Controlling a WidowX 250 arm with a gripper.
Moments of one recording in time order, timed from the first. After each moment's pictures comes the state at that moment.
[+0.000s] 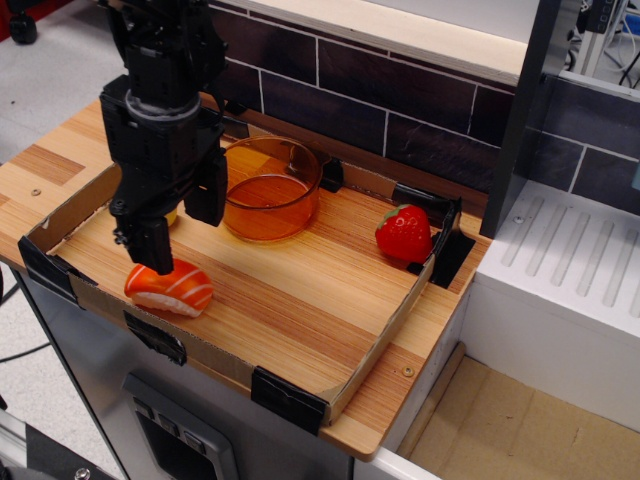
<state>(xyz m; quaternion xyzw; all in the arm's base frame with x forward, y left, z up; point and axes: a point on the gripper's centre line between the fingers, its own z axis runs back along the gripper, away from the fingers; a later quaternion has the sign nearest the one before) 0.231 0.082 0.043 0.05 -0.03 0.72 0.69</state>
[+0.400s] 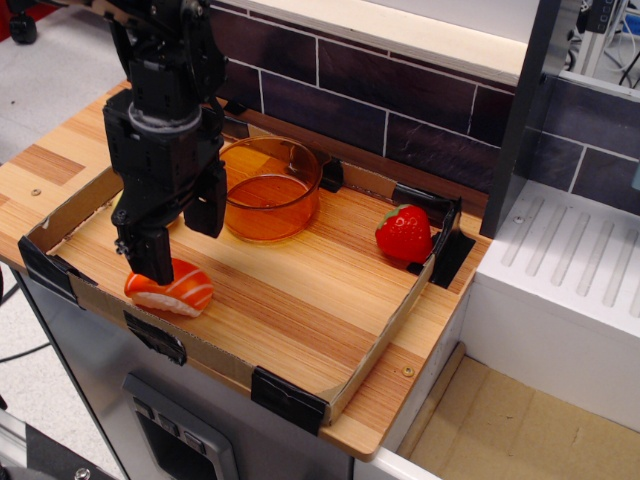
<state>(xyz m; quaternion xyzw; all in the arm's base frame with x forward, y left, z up) 0.228 0.082 0.032 0.05 -0.01 0.72 0.69</state>
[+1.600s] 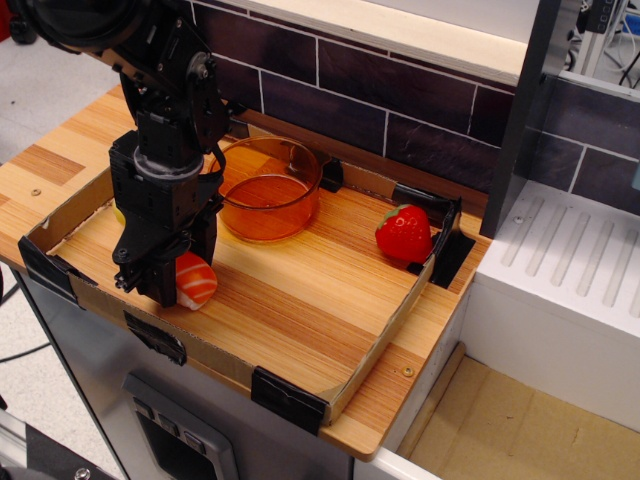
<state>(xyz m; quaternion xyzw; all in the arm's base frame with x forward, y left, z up) 0.223 0.084 0.005 0.07 -0.03 0.71 0.70</state>
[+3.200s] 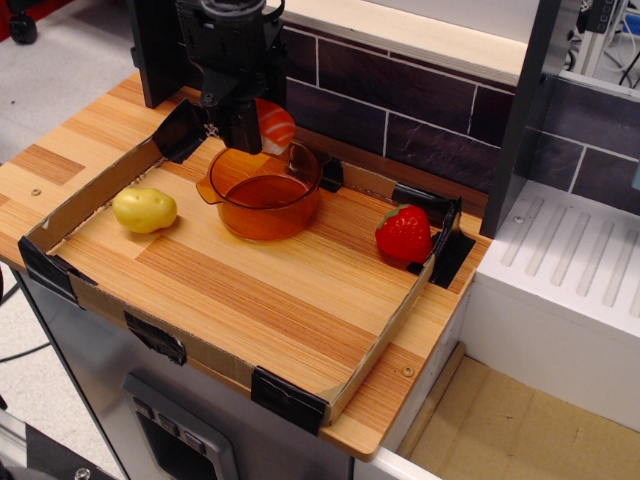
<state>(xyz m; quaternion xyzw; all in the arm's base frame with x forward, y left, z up) 0.332 0.082 0.065 -0.03 -0.07 0.74 0.67</state>
